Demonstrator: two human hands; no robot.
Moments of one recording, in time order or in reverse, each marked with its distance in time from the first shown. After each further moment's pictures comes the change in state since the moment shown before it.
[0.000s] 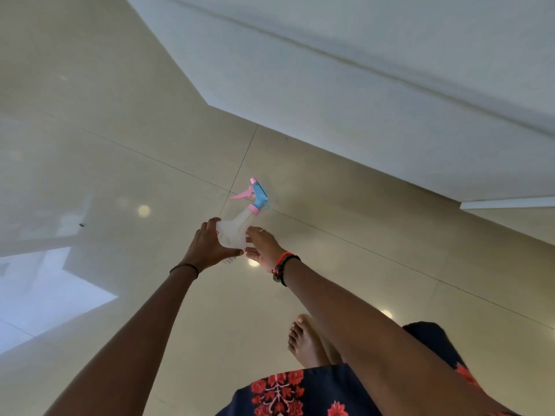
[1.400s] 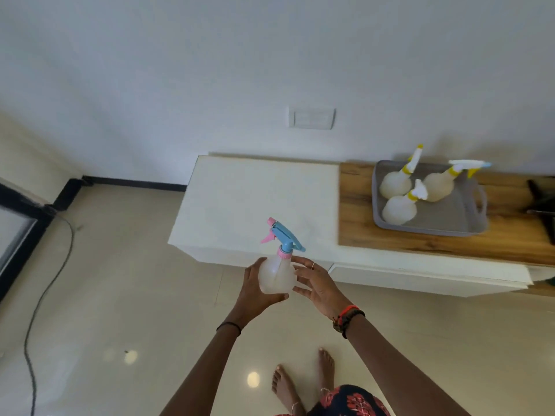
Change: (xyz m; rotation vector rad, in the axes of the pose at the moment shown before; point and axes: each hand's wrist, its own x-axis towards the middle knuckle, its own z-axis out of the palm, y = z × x) left_hand -0.374 0.378 -0.184 -0.275 0.004 0.556; right_hand -0.585 -0.104 -0.118 0.248 0.094 -0.588
